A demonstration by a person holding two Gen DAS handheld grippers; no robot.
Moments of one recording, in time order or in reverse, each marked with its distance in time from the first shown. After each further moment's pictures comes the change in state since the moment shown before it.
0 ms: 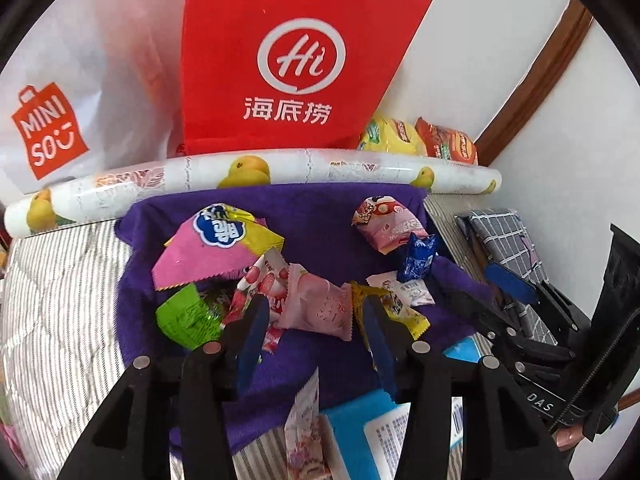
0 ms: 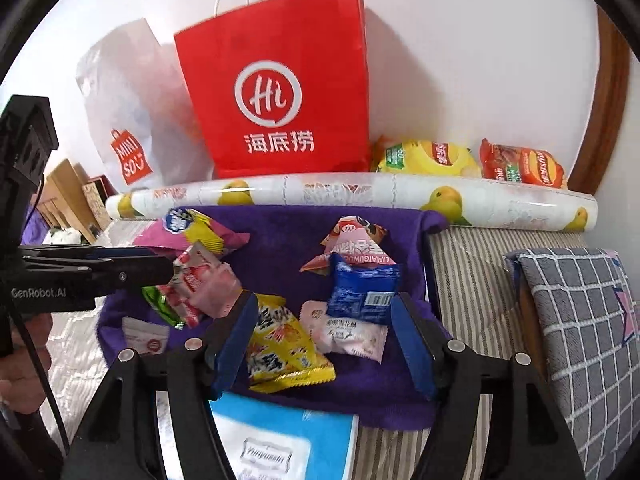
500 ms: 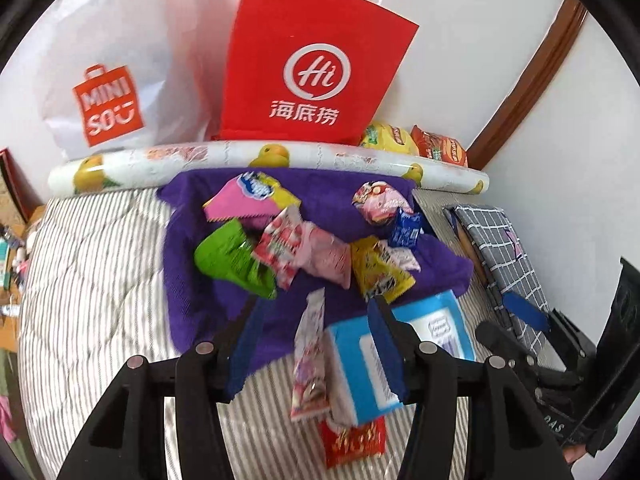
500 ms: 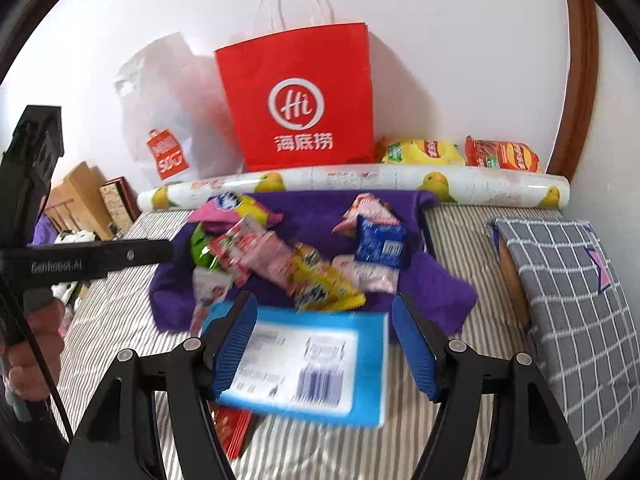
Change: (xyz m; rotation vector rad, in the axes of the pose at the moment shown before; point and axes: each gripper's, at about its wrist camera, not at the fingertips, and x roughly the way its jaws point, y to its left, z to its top) left arm -0.062 0.008 -0.054 -0.044 -0.044 0.015; right arm -0.076 0.031 -0.044 0.019 -0.014 0.001
